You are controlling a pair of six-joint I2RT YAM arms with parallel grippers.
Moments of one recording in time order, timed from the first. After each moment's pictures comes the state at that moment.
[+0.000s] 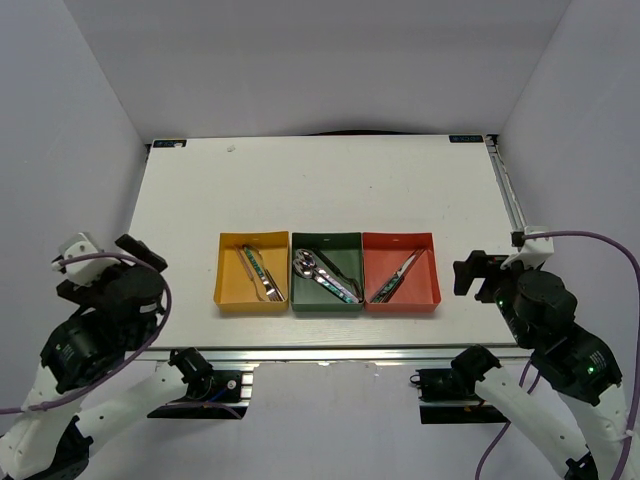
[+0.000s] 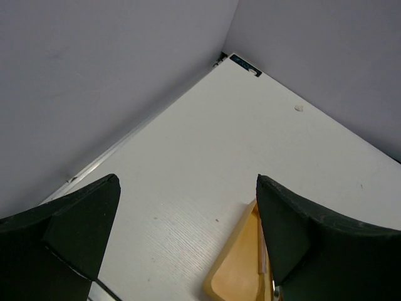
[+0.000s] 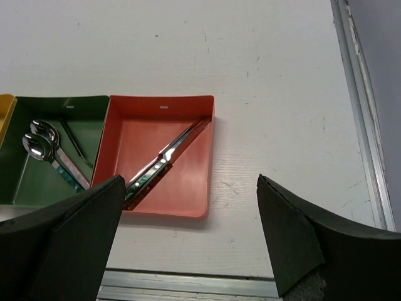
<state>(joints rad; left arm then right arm) -0.79 0.54 1.14 -1.17 -1.34 -0.79 0.60 0.39 0.97 -0.93 0.44 0.25</state>
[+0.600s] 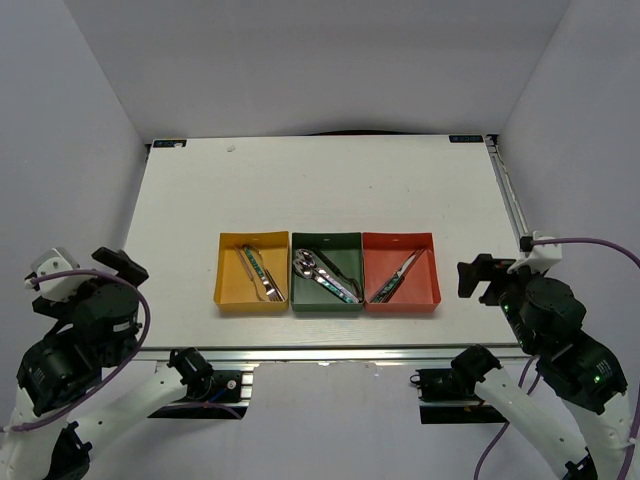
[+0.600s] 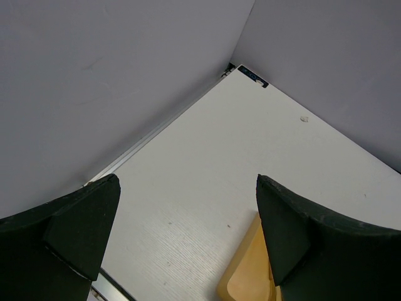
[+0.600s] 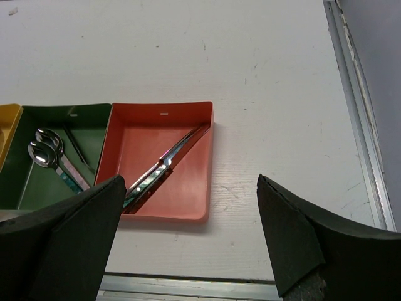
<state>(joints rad) -0.79 0.45 1.21 -1.26 -1.37 -0.75 0.60 0.34 0.97 -0.93 0.46 0.25</state>
